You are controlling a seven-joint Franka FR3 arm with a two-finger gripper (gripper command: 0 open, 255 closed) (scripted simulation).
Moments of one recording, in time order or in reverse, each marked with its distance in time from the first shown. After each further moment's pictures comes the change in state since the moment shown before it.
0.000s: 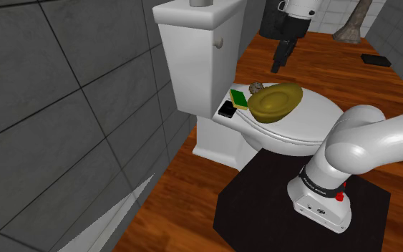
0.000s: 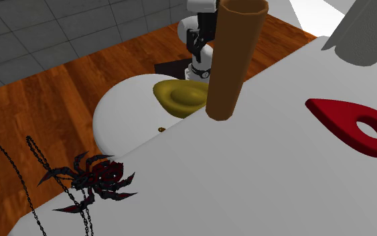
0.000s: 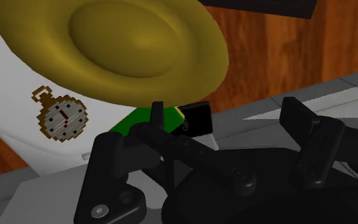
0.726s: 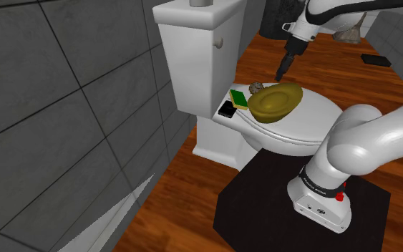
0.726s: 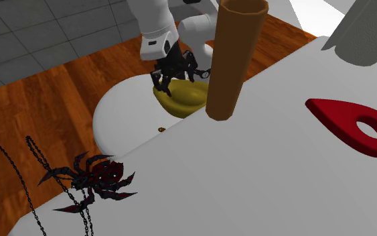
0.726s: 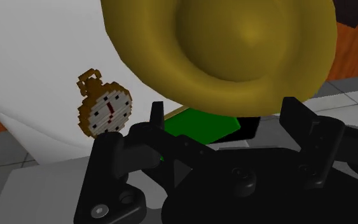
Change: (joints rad) arm 0.055 0.144 -0.402 -0.046 -0.063 0.284 -0.452
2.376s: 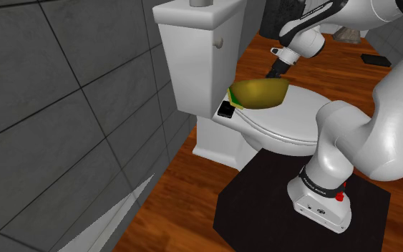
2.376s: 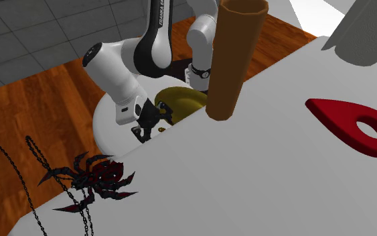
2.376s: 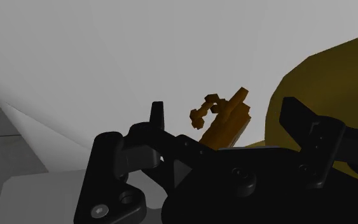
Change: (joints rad) arm 0.823 0.436 -0.995 0.197 0.356 0.290 -0.677
